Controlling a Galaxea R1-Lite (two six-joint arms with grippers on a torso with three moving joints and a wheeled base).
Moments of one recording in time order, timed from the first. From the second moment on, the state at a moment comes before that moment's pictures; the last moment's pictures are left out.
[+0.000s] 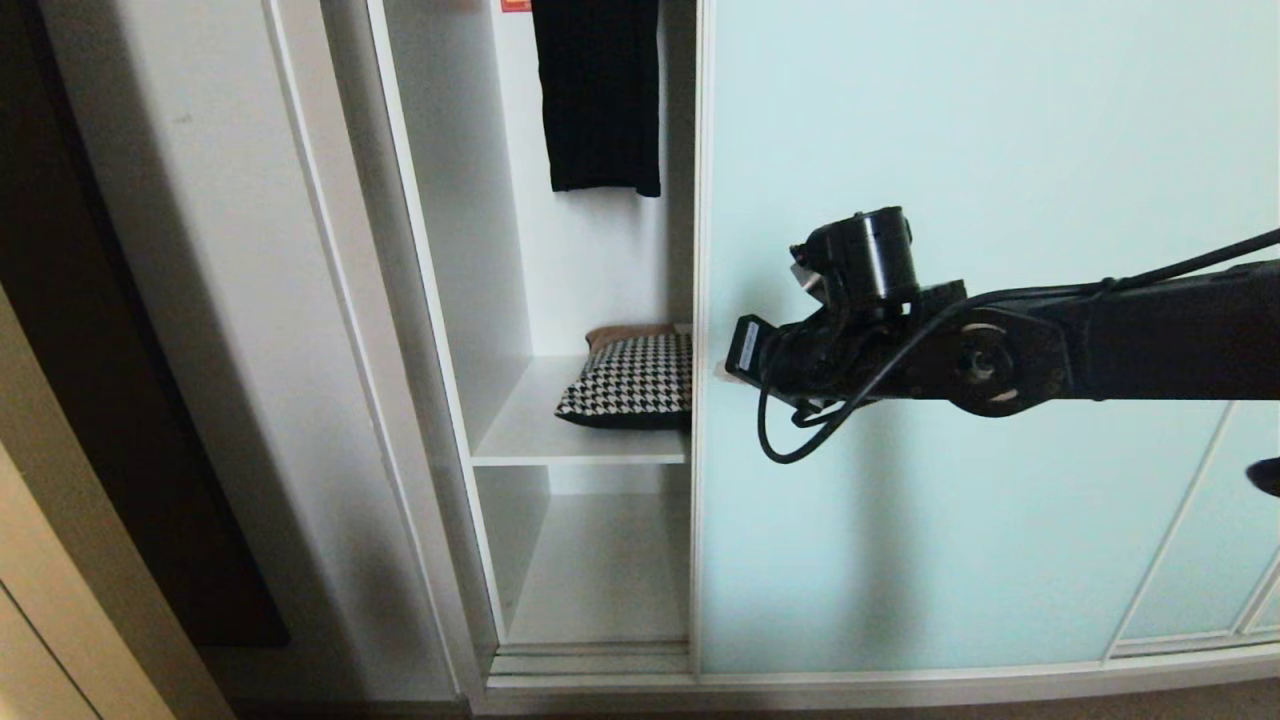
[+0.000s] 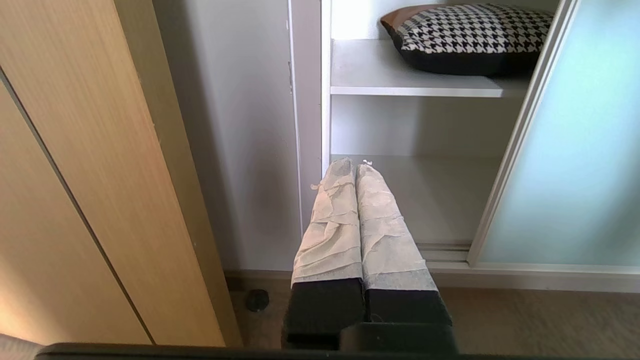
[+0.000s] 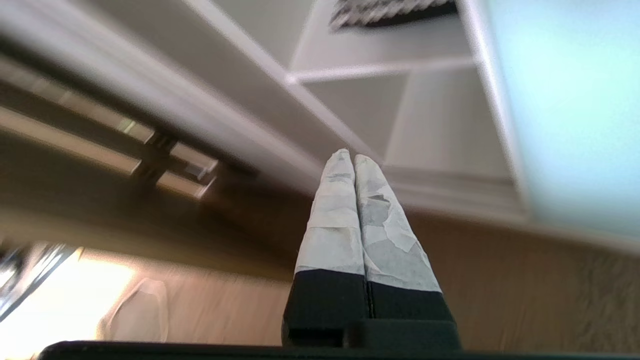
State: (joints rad) left arm 0.00 0.00 0.00 0.00 0.00 0.00; right arm 0.53 2.06 -1.63 -0.02 0.08 0.68
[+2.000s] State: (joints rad) left arm 0.00 0.00 0.00 0.00 0.00 0.00; right arm 0.49 2.47 -1.93 -0.20 -0.16 0.72
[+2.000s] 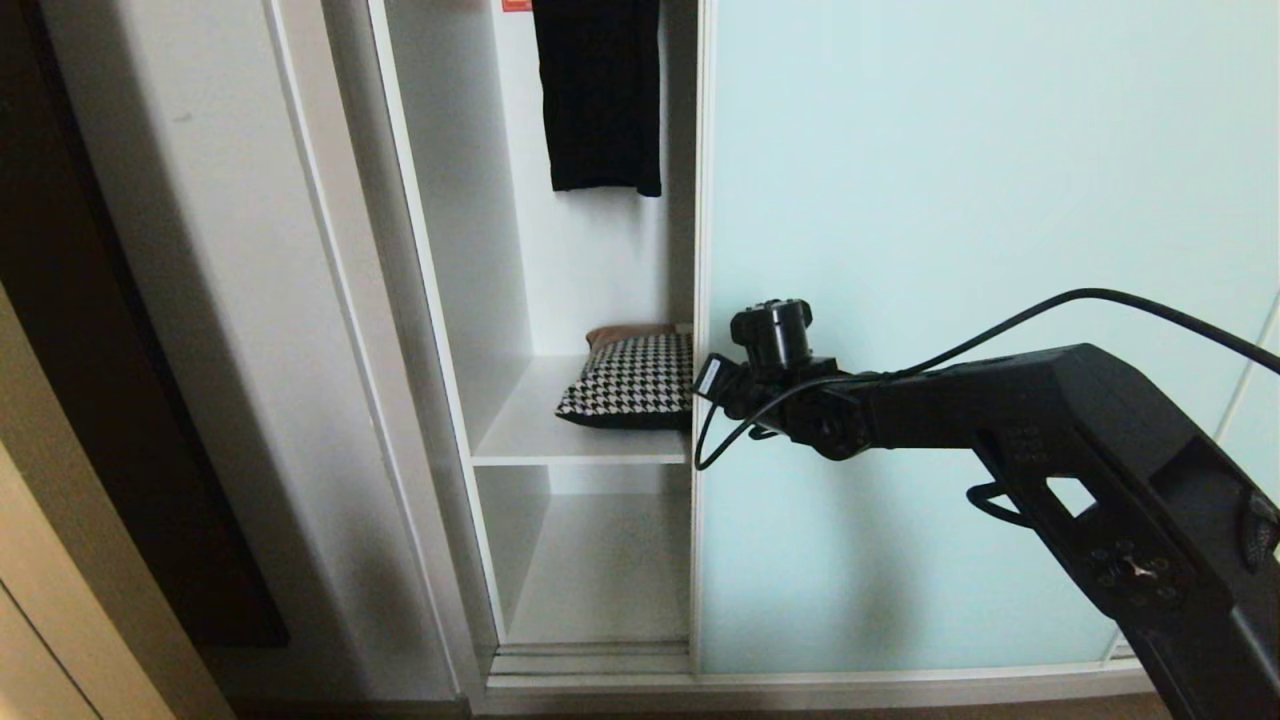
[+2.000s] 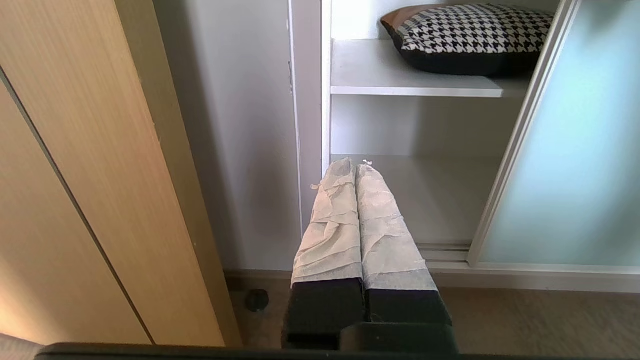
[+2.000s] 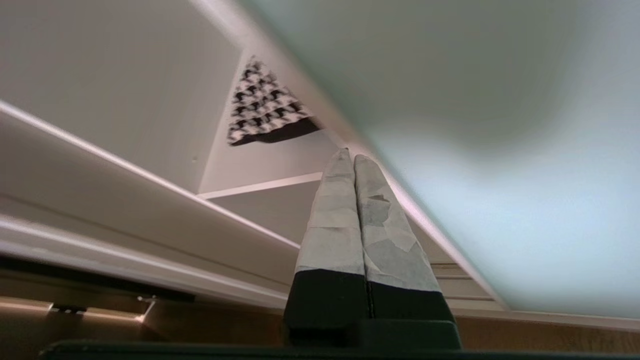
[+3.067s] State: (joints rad) left arm 0.00 0.00 0.00 0.00 0.00 0.00; right arm 0.47 2.54 -1.94 -0.29 -0.15 0.68
